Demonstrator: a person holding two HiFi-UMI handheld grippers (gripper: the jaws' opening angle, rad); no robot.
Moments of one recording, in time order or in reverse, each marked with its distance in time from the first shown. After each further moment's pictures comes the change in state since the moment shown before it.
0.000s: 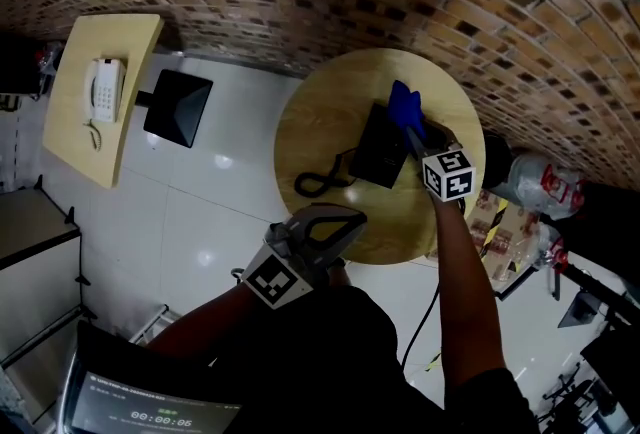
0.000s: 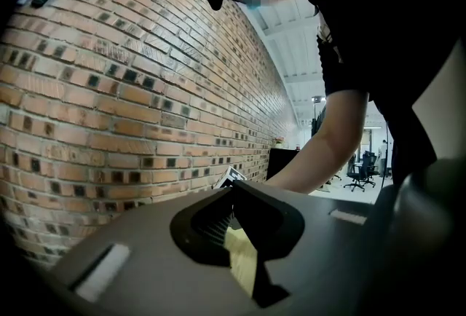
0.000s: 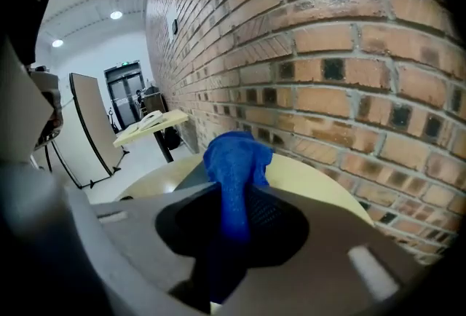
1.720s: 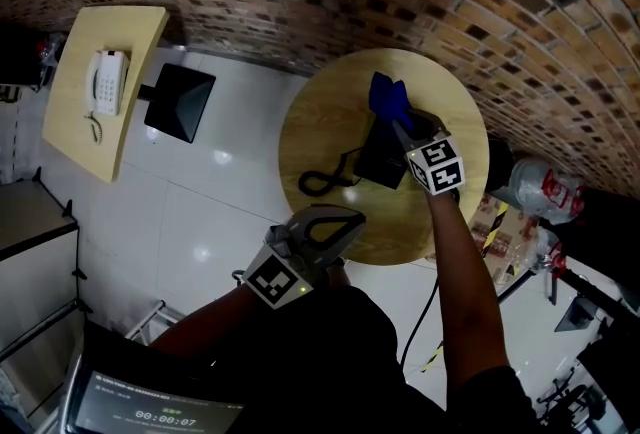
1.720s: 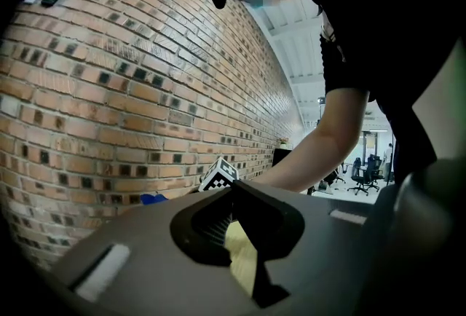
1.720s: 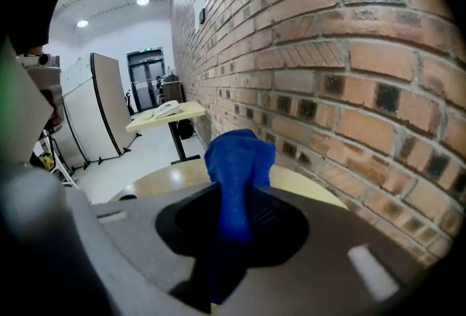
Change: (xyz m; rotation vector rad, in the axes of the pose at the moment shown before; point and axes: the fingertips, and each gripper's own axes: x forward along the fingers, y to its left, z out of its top) left arm -0.006 -0.004 -0.011 -0.024 0.007 0.040; right arm 0.025 0.036 0.030 -0.179 0.014 0.074
